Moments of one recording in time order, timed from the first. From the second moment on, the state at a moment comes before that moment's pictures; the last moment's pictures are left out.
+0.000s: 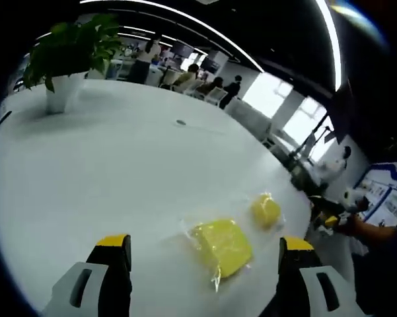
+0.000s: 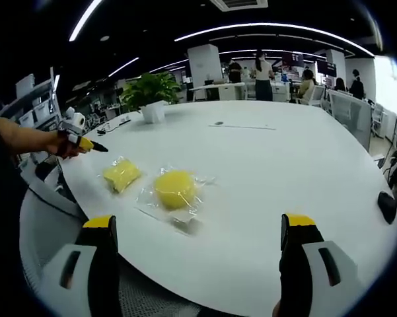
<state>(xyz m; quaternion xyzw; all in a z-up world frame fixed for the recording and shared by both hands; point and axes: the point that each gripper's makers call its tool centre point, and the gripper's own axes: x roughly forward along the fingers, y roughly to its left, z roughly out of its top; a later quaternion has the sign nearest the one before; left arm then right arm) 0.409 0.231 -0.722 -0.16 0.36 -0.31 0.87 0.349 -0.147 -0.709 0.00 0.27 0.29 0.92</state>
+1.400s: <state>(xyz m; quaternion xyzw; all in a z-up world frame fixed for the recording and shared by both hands) 0.430 0.199 -0.781 -0.33 0.46 -0.31 0.76 0.352 -0.146 -0.717 0.02 0.28 0.29 0.91</state>
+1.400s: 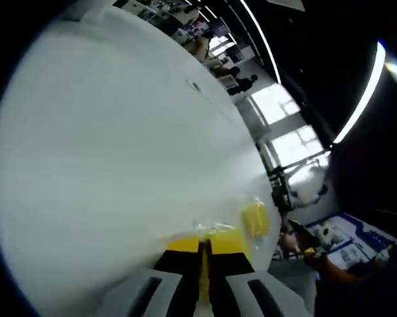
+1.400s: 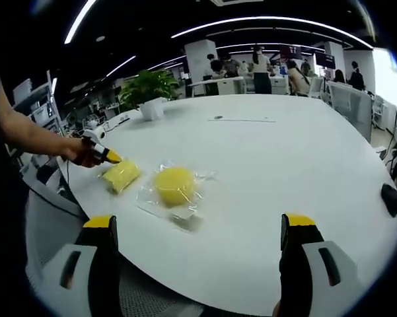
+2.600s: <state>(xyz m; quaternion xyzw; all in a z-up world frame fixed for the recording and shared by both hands) 0.446 0.199 -0.729 -0.29 0.33 -0.28 0.85 0.362 -0.137 -0.698 0.03 0.26 0.30 0.92</state>
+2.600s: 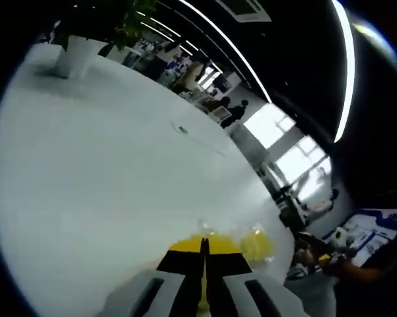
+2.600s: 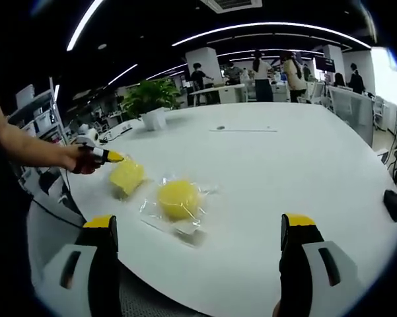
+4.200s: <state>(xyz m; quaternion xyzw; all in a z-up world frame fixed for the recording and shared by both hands) 0.421 0.196 -0.581 -0.10 0.12 -0.35 0.92 0.387 -0.100 -0.635 0.03 0.16 0.36 0.92</state>
